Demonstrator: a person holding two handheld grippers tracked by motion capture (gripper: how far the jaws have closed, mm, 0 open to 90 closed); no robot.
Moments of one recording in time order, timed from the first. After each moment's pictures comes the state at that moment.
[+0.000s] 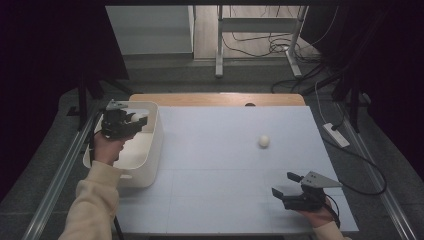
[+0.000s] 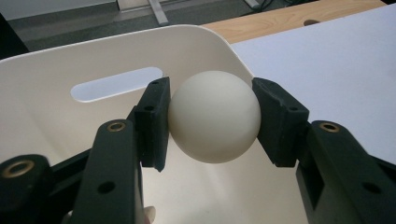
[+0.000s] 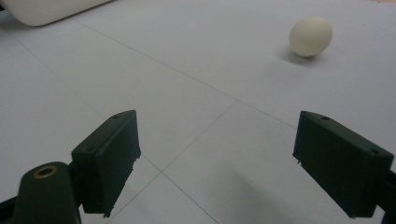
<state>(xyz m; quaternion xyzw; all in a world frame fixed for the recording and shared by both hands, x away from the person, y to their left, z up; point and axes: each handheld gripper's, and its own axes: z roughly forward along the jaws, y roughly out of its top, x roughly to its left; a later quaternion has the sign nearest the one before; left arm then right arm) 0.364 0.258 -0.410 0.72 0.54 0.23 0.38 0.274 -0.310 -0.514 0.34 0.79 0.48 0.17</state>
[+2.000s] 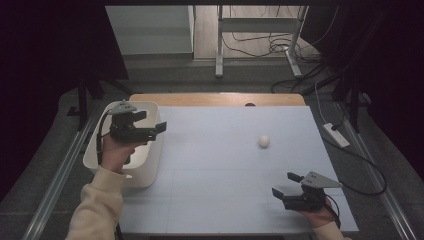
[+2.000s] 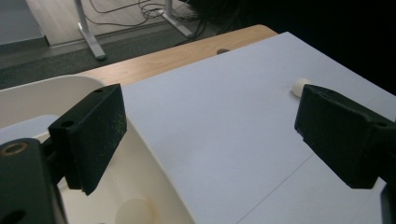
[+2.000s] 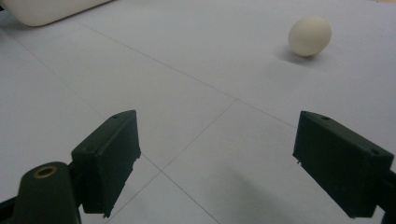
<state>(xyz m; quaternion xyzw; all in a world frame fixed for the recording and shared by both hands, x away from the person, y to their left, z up) 0.336 0.220 -0.384 0.74 0.44 0.17 0.48 0.273 -0.311 -0.514 0.34 0.79 0.48 0.17</state>
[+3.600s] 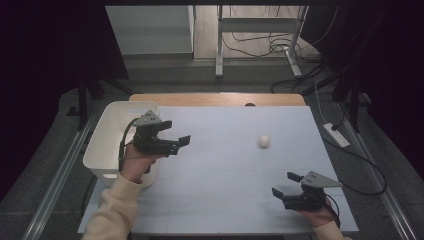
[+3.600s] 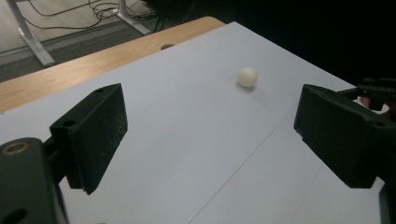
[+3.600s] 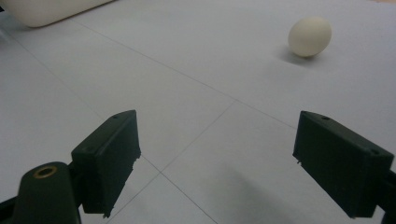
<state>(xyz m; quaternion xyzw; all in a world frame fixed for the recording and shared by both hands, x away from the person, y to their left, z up) 0.324 0.164 -0.394 0.77 0.38 0.14 0.50 0.274 -0.311 -0.514 0.34 0.79 0.48 0.17</state>
